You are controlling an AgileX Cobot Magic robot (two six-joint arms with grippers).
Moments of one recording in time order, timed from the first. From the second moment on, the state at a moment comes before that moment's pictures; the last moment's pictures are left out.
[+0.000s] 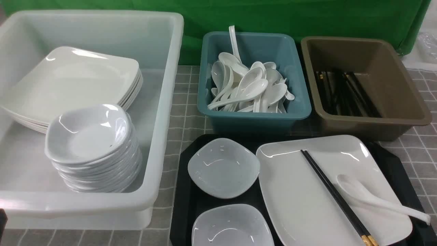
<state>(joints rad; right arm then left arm) -0.04 0.00 0.01 0.05 0.25 -0.20 0.03 0.00 0.01 -0.07 0.21 0.12</state>
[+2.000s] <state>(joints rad) 0.02 0.08 -0.18 0.20 -0.13 0.45 0.03 0.82 -1.08 -0.22 0.85 -0.07</state>
